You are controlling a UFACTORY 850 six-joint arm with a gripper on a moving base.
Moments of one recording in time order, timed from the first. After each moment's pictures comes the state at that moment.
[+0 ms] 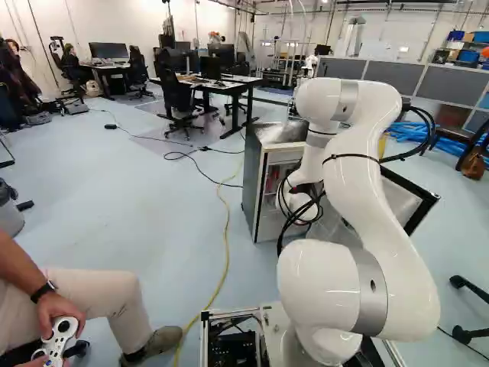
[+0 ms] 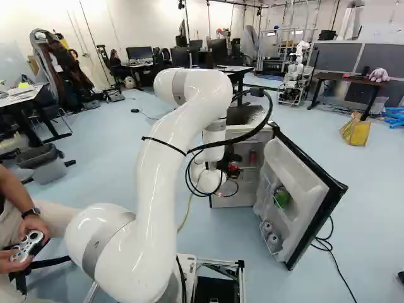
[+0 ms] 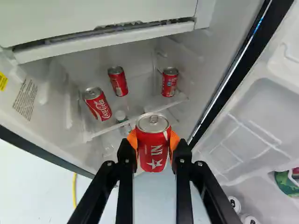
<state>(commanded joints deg) -19.3 -53.5 -45.7 2.9 68.3 0.0</state>
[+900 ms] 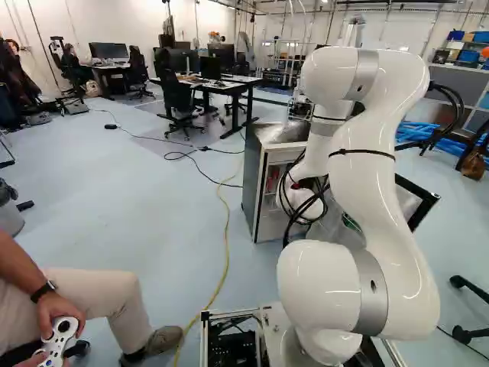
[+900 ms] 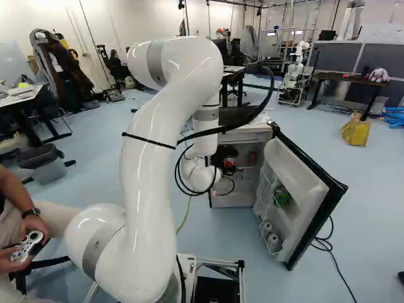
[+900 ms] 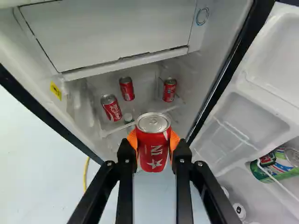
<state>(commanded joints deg) -18.4 -40.8 -33.8 2.9 68.3 0.0</state>
